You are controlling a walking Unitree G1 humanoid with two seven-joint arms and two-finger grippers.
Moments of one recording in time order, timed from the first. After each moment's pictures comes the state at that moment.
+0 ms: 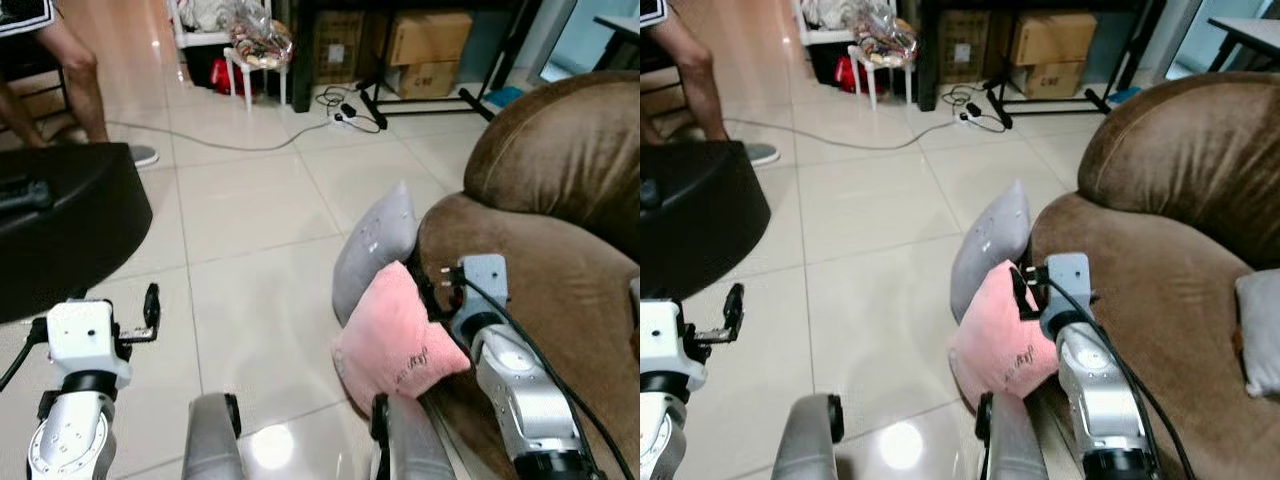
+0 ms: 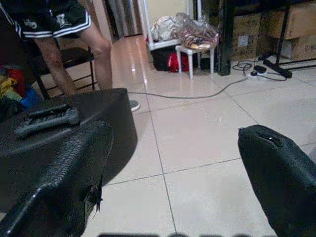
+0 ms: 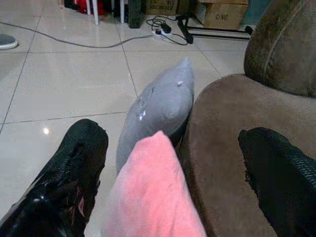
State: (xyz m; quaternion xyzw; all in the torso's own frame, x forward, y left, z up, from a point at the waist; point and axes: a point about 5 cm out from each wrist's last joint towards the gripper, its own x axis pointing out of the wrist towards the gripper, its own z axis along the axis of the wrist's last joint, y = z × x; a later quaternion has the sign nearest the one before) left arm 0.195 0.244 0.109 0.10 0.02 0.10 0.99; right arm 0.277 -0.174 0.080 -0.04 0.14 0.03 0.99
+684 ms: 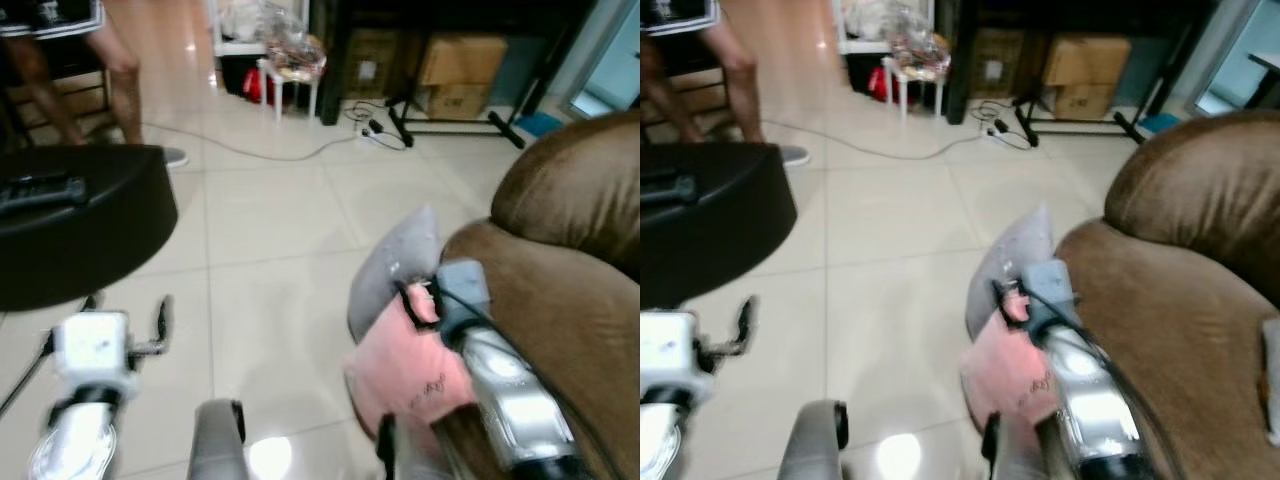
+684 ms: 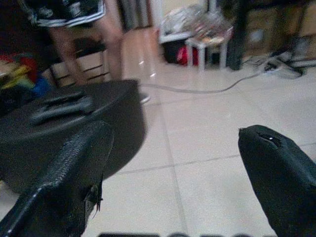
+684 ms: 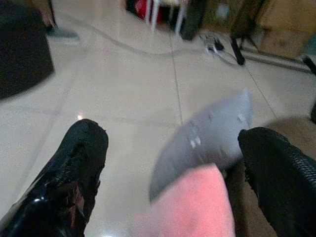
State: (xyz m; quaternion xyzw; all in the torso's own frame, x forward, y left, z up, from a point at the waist) left arm 0.184 0.244 0.100 0.11 0.04 0.08 0.99; right arm 0.275 -0.142 0.080 -0.06 0.13 0.12 0.98
